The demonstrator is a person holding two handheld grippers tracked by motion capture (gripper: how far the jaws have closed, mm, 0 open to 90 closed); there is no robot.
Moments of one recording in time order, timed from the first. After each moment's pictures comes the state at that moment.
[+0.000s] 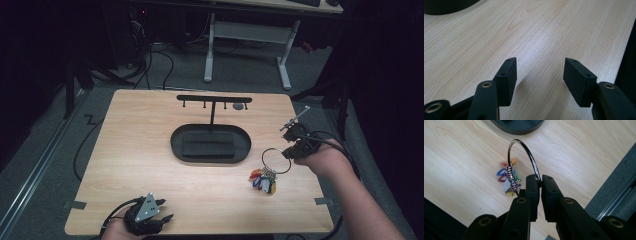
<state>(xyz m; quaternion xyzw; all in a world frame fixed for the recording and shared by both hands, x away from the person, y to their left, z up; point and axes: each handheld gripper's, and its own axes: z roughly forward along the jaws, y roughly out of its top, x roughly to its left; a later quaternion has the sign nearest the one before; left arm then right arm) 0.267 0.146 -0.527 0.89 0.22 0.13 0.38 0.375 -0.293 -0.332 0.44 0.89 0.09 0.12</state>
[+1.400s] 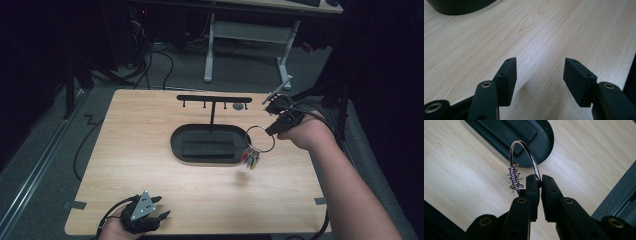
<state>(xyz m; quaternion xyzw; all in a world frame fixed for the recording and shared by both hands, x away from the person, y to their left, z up) 0.270 0.155 -0.525 0.88 0.24 0.15 0.39 0.419 -0.245 -0.283 0.43 0.89 0.11 0.12</state>
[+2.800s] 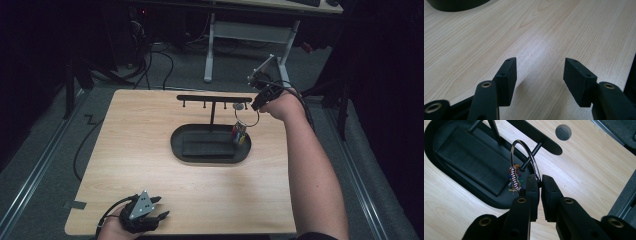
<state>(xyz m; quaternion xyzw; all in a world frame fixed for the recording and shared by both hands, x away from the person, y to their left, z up) 0.273 0.159 -0.528 0.88 0.23 0.14 0.39 0.518 -0.229 -0.305 0.47 0.87 0.12 0.13</state>
